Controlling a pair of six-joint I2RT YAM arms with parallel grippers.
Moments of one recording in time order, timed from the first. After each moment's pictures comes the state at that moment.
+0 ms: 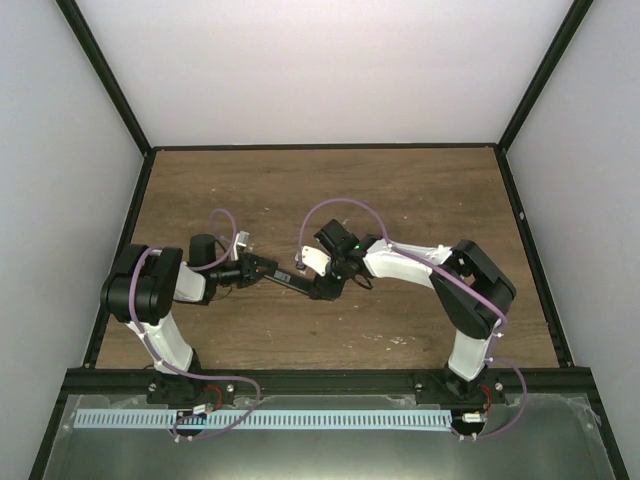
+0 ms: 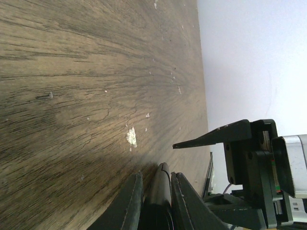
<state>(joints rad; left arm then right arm) -0.10 1.76 0.41 0.75 1.06 -0.79 0.82 1.78 1.09 -0.42 -0.25 -0.39</state>
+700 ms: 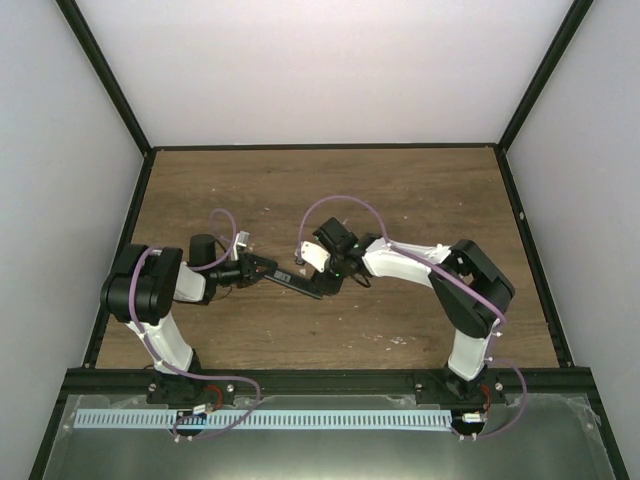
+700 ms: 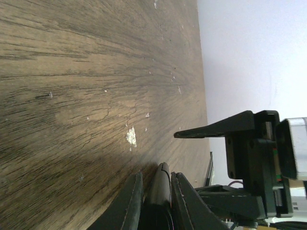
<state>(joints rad) -0.10 1.76 0.41 0.75 1.06 -0.79 0.81 1.78 1.10 -0.39 -0.20 -0.36</state>
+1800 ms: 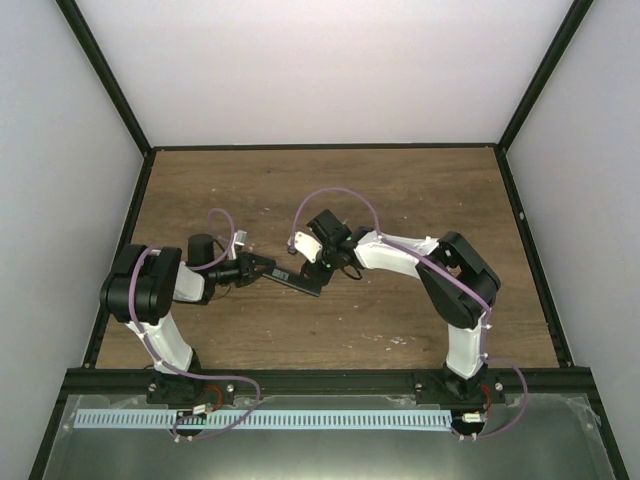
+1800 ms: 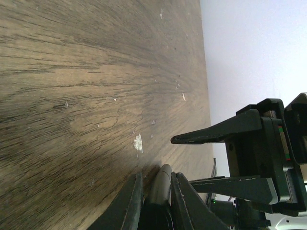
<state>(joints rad) -0.08 1.76 0.41 0.75 1.04 -0.80 0.80 1.89 1.20 -0.35 -0.26 -0.30</state>
